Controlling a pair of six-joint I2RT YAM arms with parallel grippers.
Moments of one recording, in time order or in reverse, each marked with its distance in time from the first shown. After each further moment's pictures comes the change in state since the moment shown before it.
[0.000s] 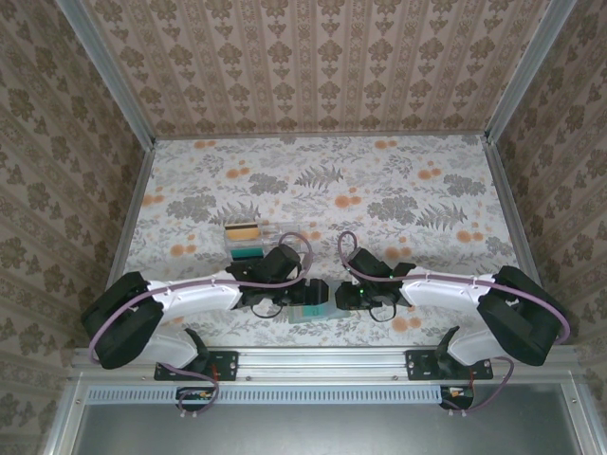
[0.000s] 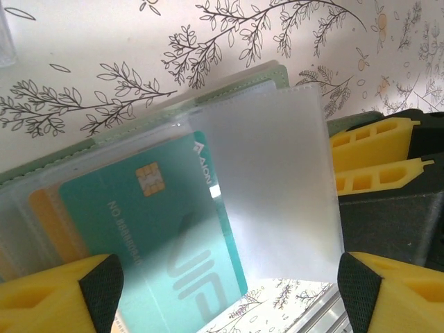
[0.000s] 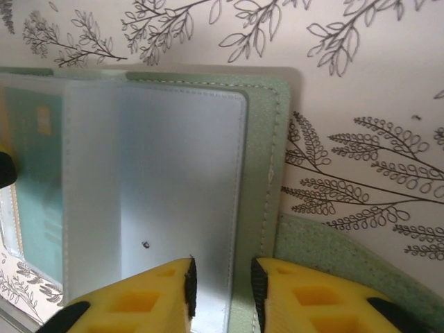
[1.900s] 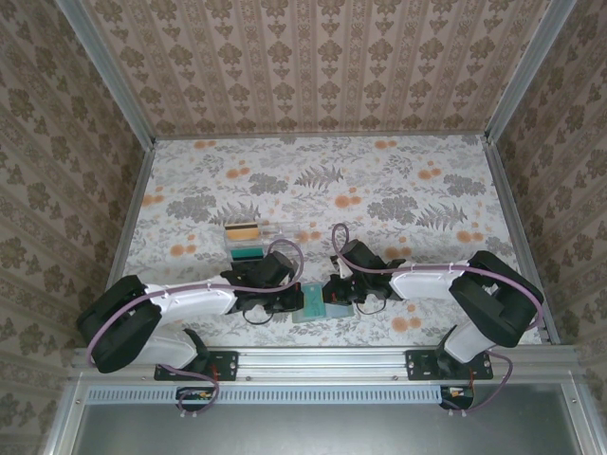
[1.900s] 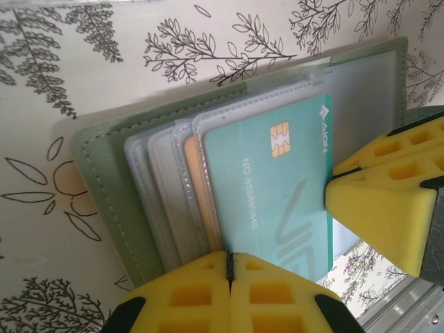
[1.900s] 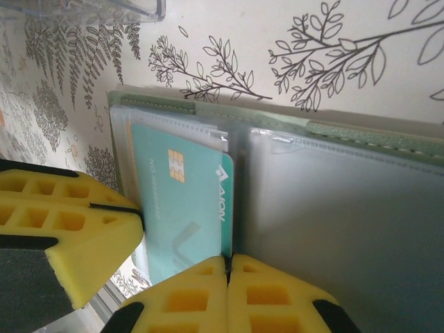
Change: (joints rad) left arm 0.021 -0.029 -0.081 -0.041 -0.048 -0.029; right arm -0.045 0.150 0.013 0.283 -0.278 0.077
